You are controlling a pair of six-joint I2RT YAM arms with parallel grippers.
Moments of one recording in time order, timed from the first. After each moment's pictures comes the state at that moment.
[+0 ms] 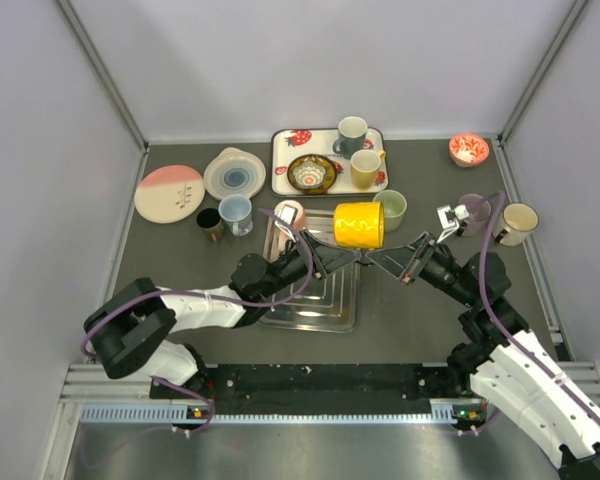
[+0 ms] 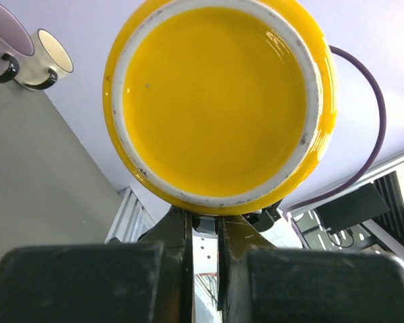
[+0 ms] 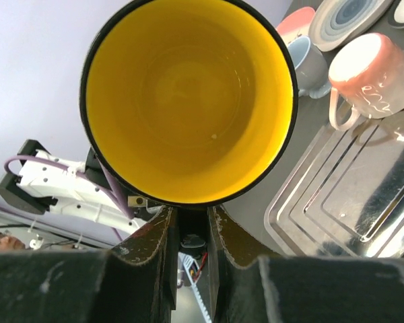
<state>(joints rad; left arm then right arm) -0.90 1.43 0.52 1.26 0.23 -1.25 0.50 0.56 0.46 0.17 -0.44 0.99</state>
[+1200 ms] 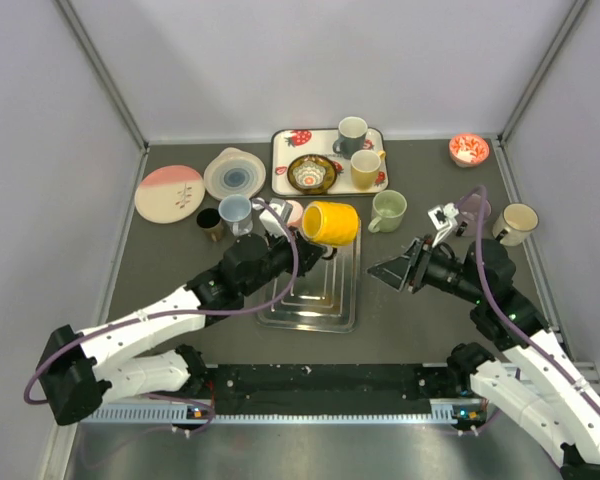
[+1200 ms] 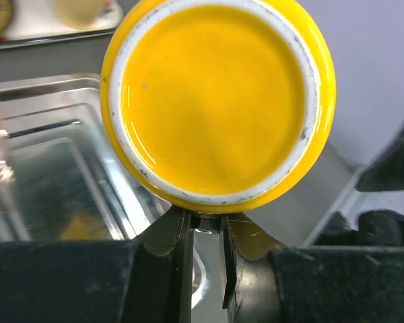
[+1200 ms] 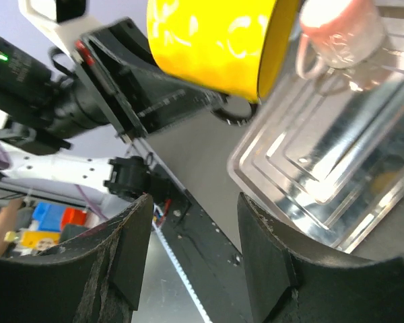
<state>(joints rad) -0.90 1.04 0.68 0.23 -0.03 -0.59 0.52 0.57 0.66 -0.23 -0.50 0.75</state>
